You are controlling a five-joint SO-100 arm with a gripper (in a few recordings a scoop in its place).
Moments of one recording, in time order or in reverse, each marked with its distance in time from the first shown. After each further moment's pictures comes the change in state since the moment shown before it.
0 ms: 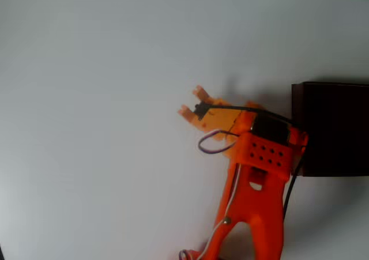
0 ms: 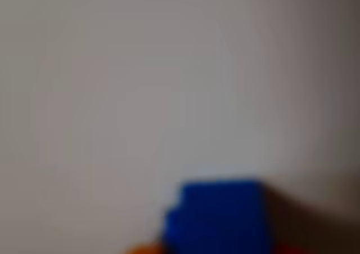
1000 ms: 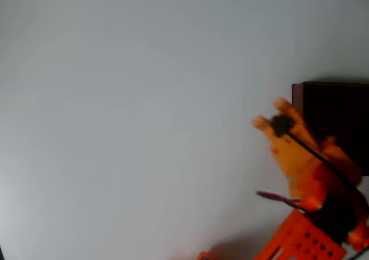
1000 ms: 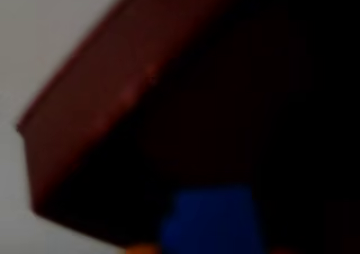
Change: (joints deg) arm 21.4 25.7 -5.0 6.9 -6.9
